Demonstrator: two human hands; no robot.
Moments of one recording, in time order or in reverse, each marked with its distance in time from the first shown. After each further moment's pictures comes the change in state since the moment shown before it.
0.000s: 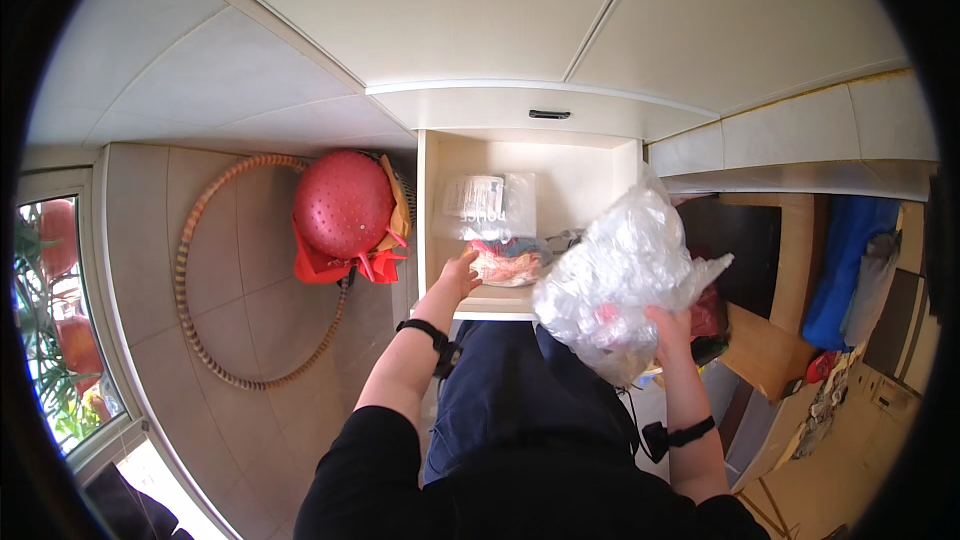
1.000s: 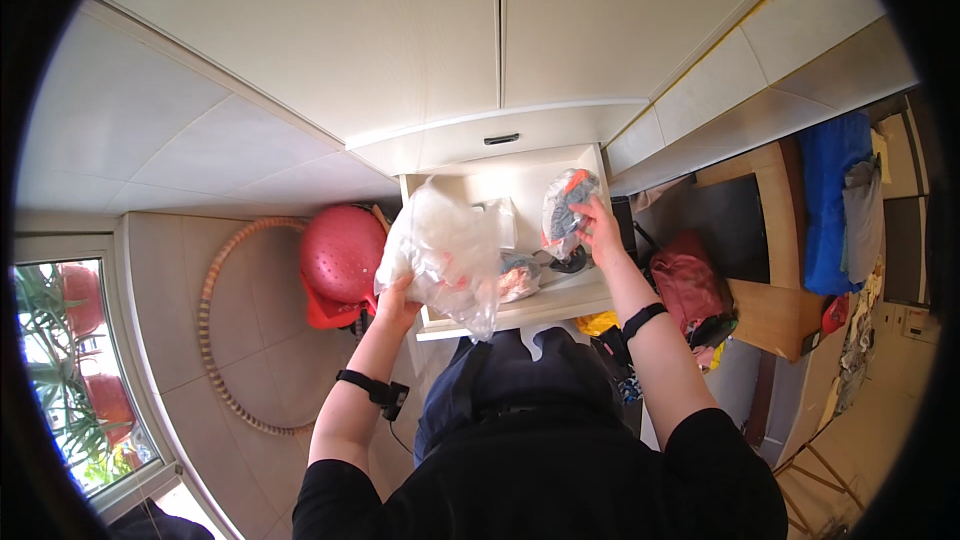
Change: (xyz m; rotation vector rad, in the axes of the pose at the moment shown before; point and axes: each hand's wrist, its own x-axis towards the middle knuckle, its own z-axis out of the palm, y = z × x) left_hand -0.153 0.086 -0.038 -0.321 -0.129 0.270; right_hand 0.102 -0.028 0.098 0.229 -0.235 0.205
